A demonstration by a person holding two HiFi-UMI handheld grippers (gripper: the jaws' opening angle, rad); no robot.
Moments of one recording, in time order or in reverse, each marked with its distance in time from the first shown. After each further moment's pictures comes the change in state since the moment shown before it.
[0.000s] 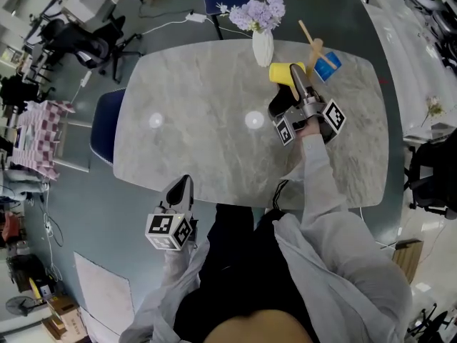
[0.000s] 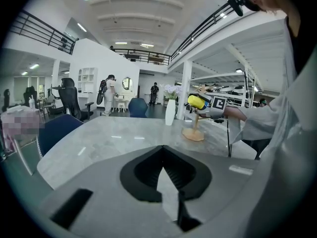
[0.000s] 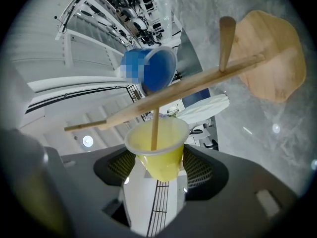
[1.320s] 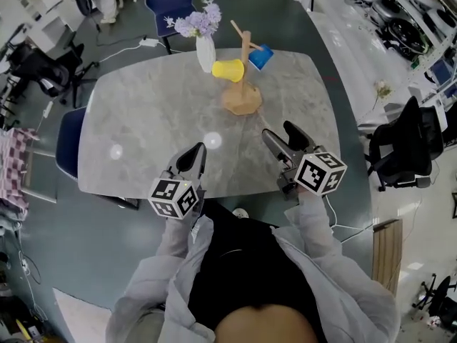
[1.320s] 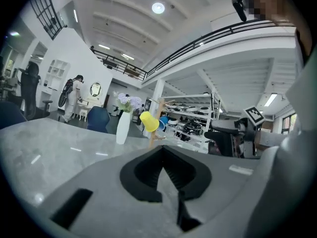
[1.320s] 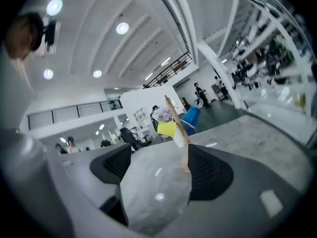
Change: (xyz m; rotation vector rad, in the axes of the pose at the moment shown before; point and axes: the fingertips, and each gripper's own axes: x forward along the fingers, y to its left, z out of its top) left arm 0.065 -0.165 0.042 0.004 -0.205 -0.409; right arm -0.224 0.083 -0.039 -1.348 0.315 -0.398
